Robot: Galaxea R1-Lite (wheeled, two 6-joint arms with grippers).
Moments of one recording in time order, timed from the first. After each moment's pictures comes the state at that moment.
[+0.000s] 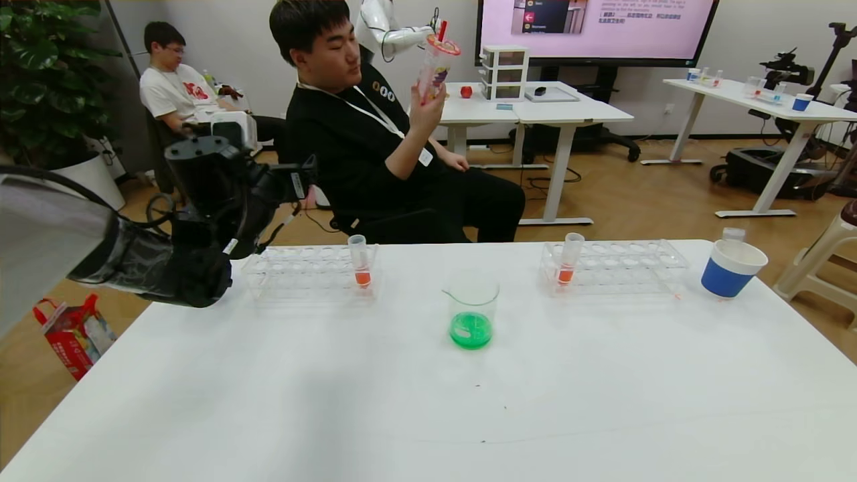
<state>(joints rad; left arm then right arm) -0.17 2.06 -1.20 -1.04 0.26 0.01 0.01 0.00 0.00 0.01 0.03 -0.11</state>
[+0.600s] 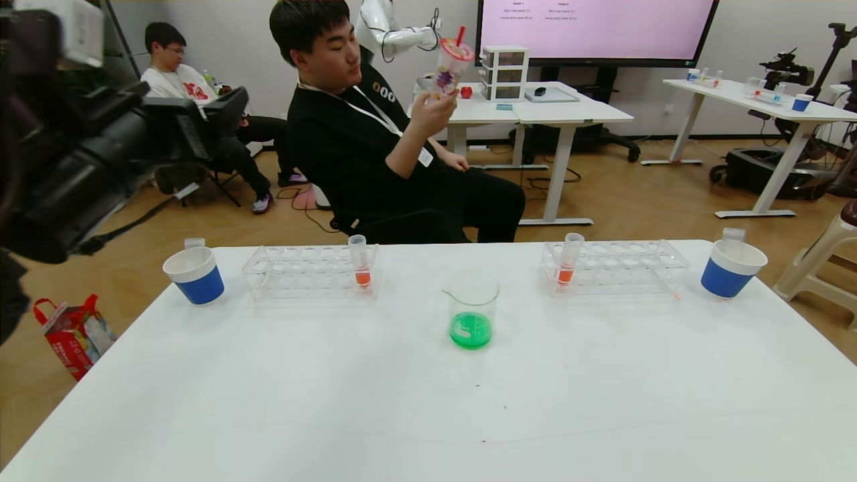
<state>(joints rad) -0.17 1.50 -0.91 -0.88 0.16 0.11 0.01 0.00 0.00 0.01 0.03 -0.11</state>
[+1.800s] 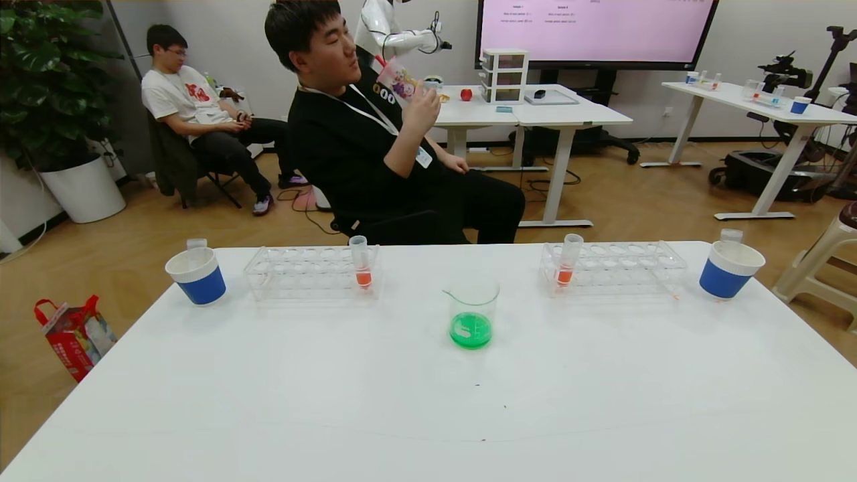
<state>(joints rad) -0.09 0.29 -0.41 -0.28 0.25 0.21 0.01 0.00 0.00 0.01 0.03 -0.11</state>
